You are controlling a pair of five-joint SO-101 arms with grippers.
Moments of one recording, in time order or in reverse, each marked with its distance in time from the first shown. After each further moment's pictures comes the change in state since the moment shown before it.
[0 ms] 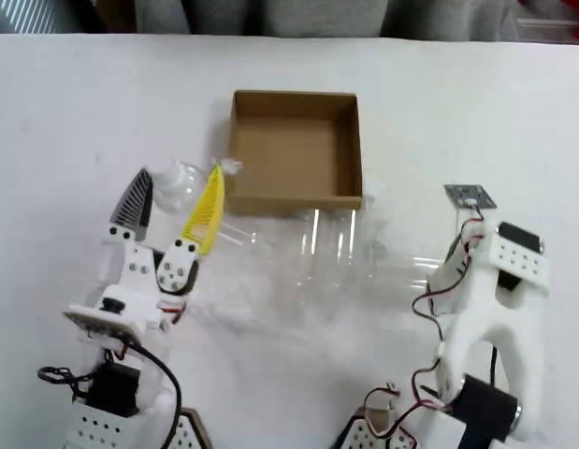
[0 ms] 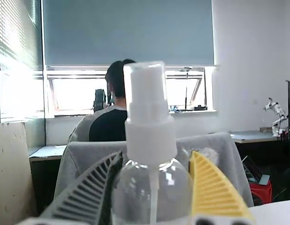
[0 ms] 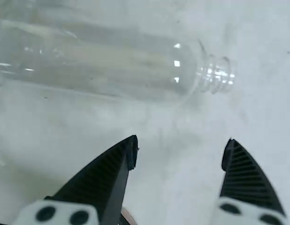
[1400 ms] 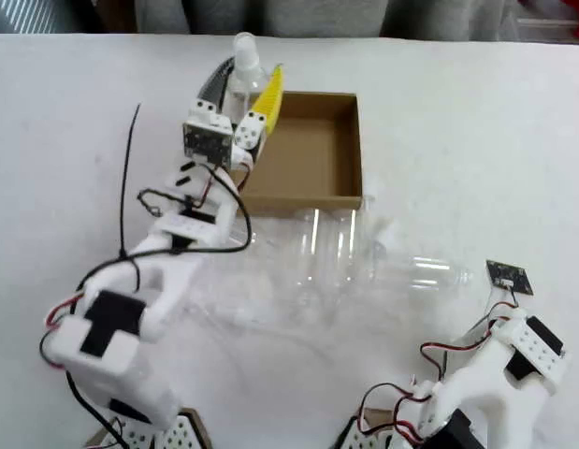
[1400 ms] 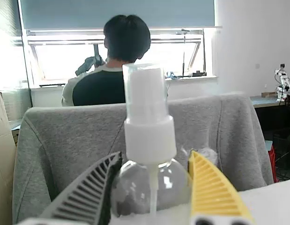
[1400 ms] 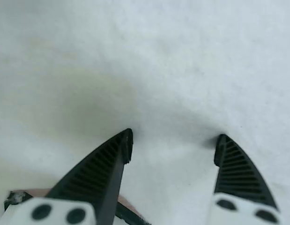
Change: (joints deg) left arm 0.4 115.4 -52.0 -55.1 0.0; right arm 23.0 -15.1 26.1 -11.7 7.0
